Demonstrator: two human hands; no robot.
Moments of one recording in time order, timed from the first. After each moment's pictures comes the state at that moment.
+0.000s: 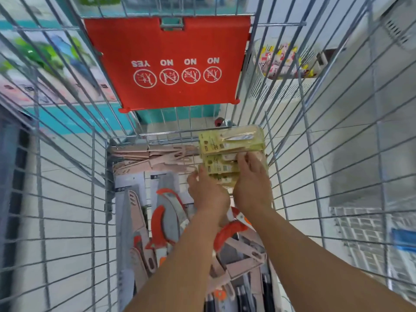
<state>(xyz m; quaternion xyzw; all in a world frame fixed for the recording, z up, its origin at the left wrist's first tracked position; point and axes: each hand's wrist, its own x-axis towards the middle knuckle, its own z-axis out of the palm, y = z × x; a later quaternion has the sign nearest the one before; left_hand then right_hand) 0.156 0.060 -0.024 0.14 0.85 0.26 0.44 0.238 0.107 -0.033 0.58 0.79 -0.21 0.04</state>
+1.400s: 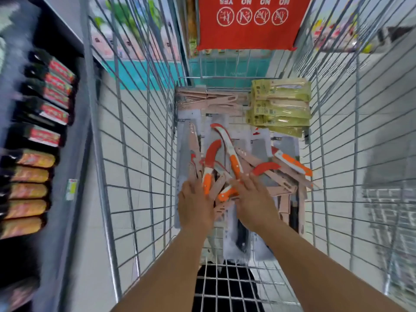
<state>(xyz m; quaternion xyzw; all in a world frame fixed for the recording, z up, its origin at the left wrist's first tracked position) 0.169 -0.189 -0.016 0.26 0.92 0.07 0.29 0.282 -0.092 -0.024 0.36 0.87 -0.27 0.19</state>
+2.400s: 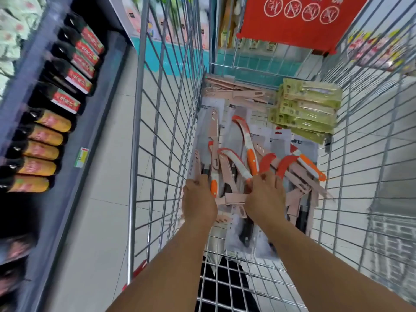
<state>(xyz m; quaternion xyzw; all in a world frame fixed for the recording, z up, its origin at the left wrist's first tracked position) 0.175 -0.211 -0.018 0.18 0.93 0.10 0.30 0.271 -0.102 -0.021 0.45 0.86 -0.18 0.17</state>
